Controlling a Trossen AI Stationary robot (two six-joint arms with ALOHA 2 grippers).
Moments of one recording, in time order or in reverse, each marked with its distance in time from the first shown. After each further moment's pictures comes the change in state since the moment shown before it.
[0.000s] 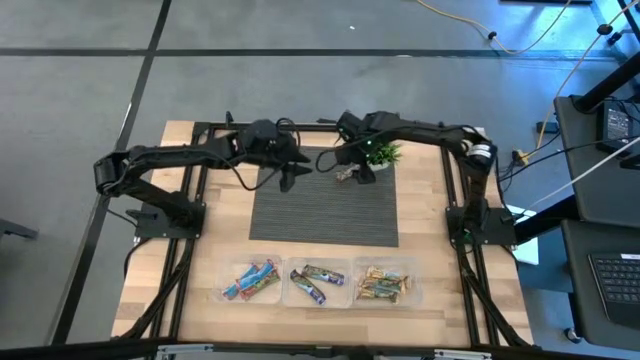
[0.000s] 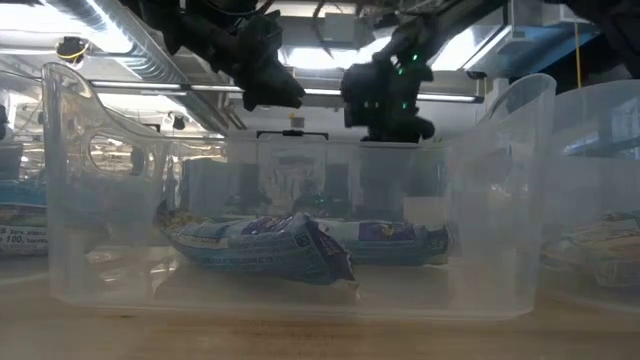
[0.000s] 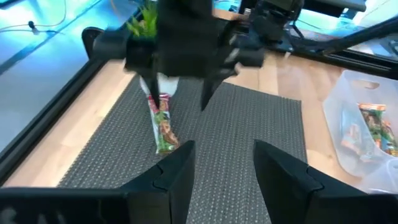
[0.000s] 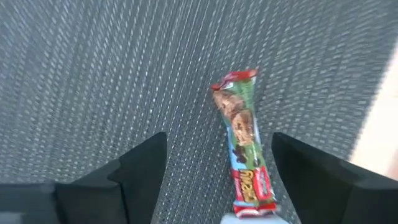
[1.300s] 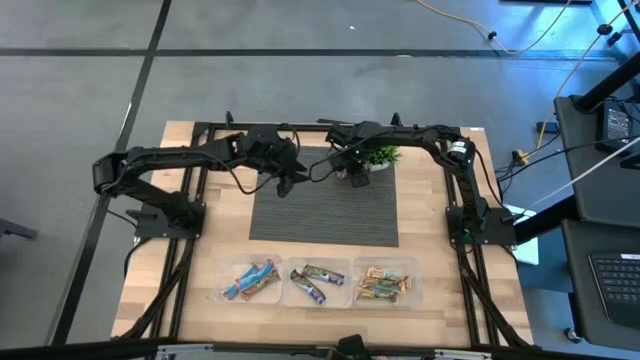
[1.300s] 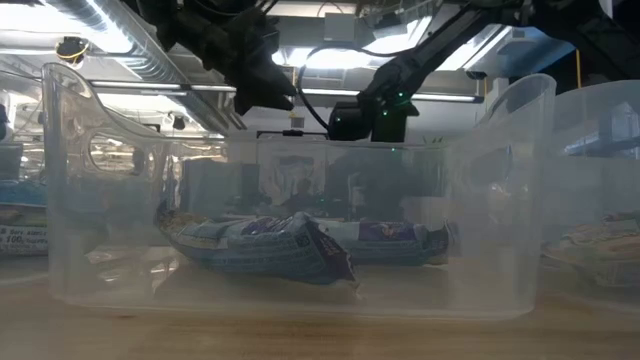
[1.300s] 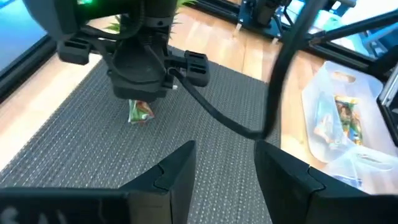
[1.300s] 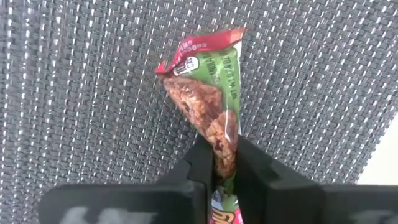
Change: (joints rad) left arm -0.019 -0.018 0.000 -0.093 0.037 -0.106; right arm 0.000 0.182 0.001 0.095 0.180 -0.018
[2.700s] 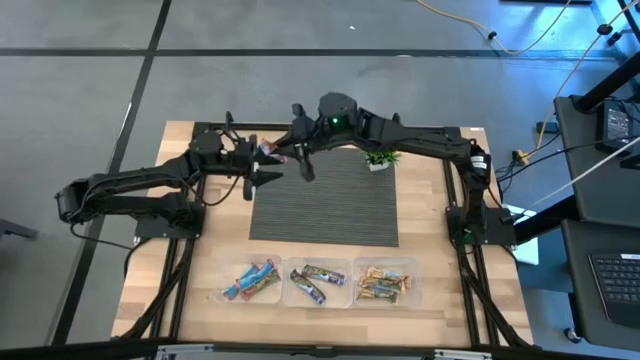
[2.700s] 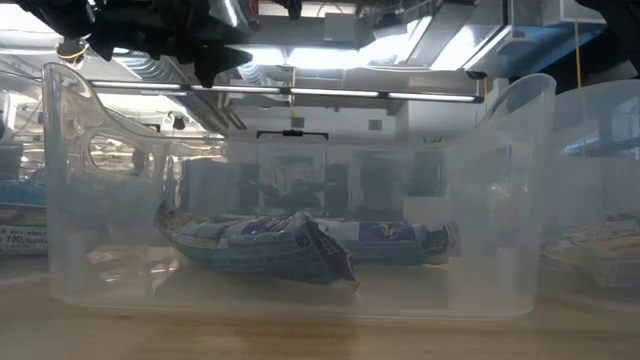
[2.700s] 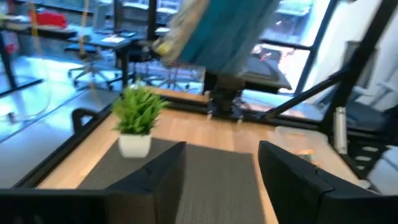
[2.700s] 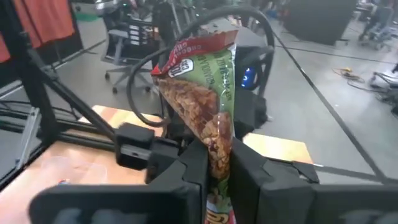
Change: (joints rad) left arm 0.079 -0.452 -0.405 0.435 0.113 0.031; right arm 0.264 -0.174 0.416 0.633 -0.319 0.559
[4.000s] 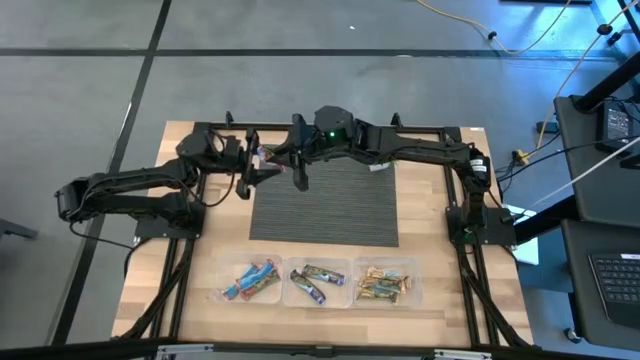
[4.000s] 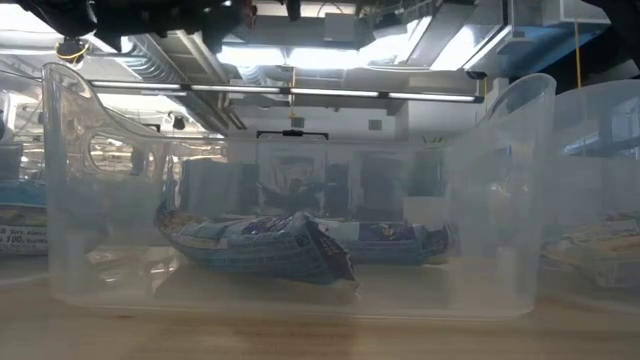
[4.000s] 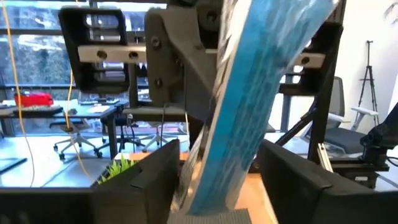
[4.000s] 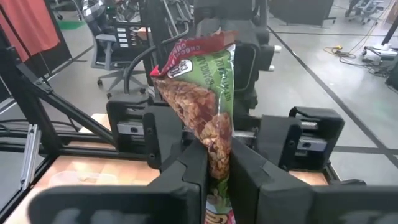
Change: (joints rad) left arm -0.031 0.000 0.000 0.279 0.035 0.035; right arm 0.061 0.002 -0.012 -0.003 0.127 0.122
